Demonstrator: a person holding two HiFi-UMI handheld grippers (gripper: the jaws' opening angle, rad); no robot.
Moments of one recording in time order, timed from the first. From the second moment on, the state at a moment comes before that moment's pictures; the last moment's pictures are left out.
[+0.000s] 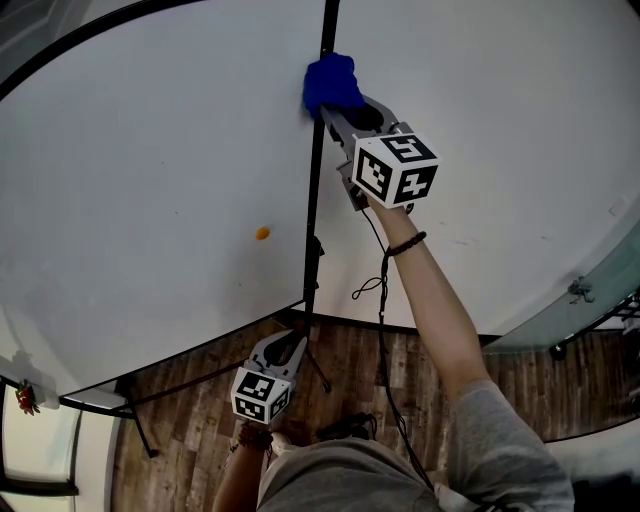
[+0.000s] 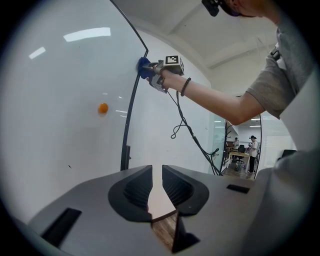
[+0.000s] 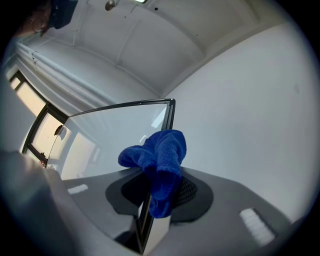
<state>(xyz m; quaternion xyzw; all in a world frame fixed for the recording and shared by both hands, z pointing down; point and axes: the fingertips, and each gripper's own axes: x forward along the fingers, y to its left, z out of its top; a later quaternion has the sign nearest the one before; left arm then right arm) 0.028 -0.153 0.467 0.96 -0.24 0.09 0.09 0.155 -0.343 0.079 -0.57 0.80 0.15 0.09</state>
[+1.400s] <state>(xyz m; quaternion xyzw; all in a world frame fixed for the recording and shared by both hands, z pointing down) 0.030 -0.152 0.475 0.96 -0.23 0.10 0.09 0.152 -0.349 0.154 -0.57 0.81 0.10 0.09</state>
